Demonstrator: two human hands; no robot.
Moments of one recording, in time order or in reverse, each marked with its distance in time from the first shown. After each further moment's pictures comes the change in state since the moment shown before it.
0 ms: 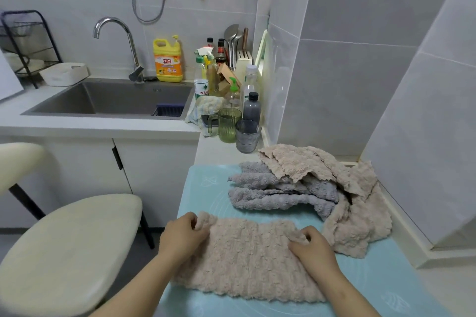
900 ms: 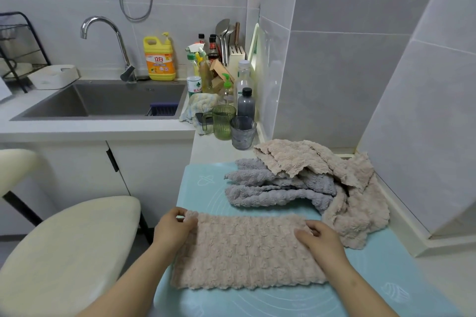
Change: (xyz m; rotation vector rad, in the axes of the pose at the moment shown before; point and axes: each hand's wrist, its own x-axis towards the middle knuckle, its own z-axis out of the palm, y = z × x) left_hand 0.014 -0.005 -0.005 -0.466 0.002 -0.197; right_hand 0.014 0.015 -0.011 0.214 0.036 0.007
